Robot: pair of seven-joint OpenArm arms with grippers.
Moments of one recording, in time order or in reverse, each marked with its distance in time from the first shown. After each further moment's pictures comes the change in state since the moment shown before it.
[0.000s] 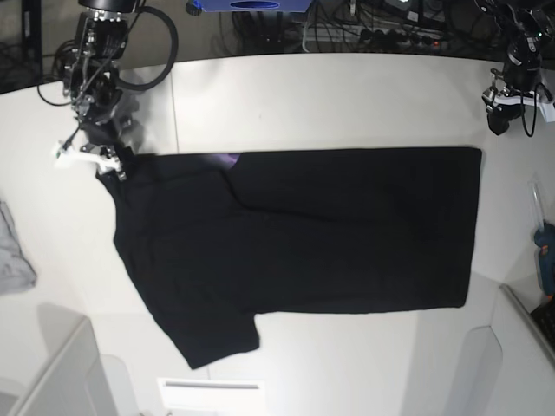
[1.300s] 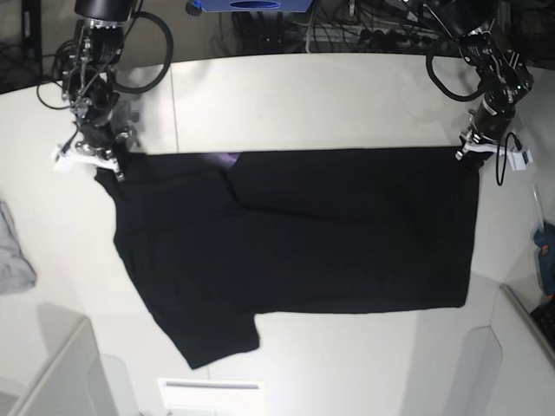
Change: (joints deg) left arm -13.5 -0.8 10.2 -13.0 5.1 -0.4 -2.6; right arm 1.4 1.5 -0.1 -6.1 0.4 5.9 2.7
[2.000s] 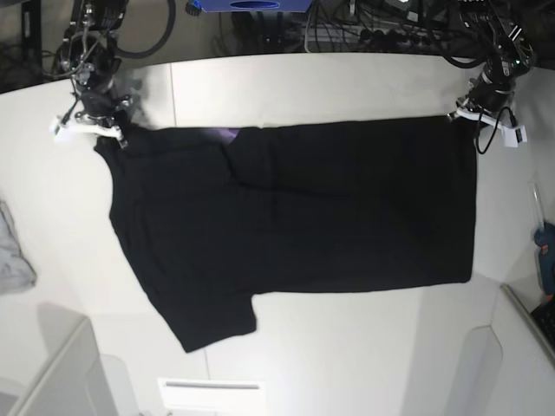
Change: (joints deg) left arm 12.6 -1.0 3.8 11.2 0.7 0.2 1.3; right arm -10.8 -0.8 0.3 11.0 -0.7 0.5 -1.0
